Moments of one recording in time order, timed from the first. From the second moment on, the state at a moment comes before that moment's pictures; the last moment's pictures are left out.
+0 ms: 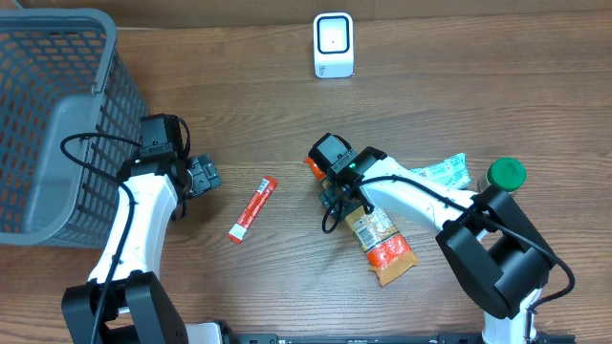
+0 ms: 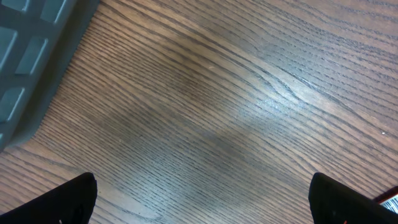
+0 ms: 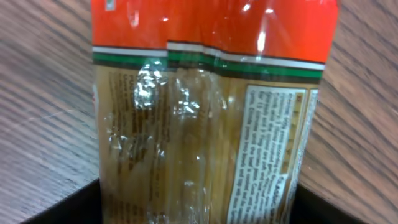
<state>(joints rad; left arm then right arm) 0.18 1.53 1.01 -0.73 -0.19 -0.30 0.75 2.00 1.32 -0.70 0.11 0.12</state>
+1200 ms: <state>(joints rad) 0.18 1.53 1.01 -0.73 -0.19 -0.30 0.74 1.46 1.33 -0.88 0.12 0.19</state>
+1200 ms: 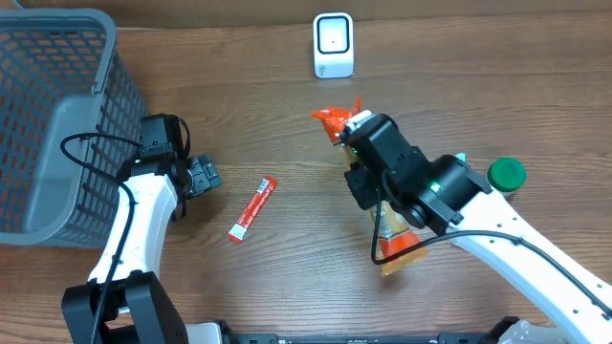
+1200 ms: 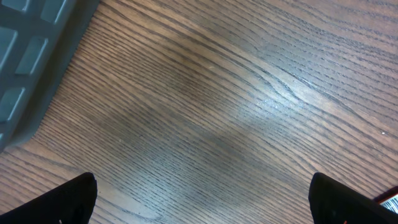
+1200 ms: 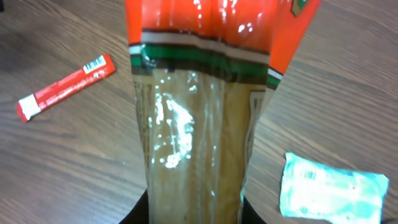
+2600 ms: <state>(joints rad) 0.18 1.53 1.01 -0.73 -0.19 -0.30 0.73 1.42 1.37 -0.89 0.13 0.27</state>
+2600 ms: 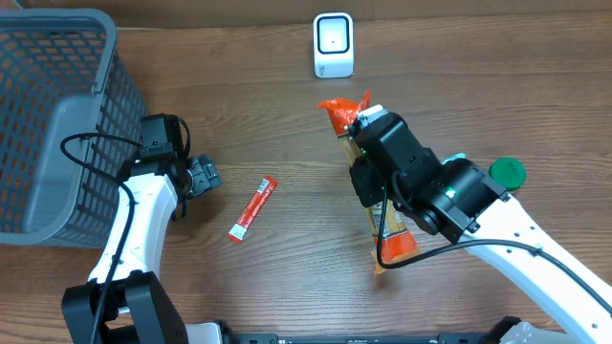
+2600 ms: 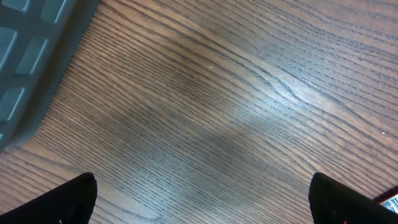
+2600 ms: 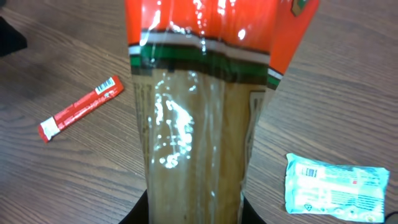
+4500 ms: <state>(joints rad) 0.18 1.53 1.01 -0.73 -0.19 -0.30 0.62 2.85 2.51 0.45 0.68 -1.09</state>
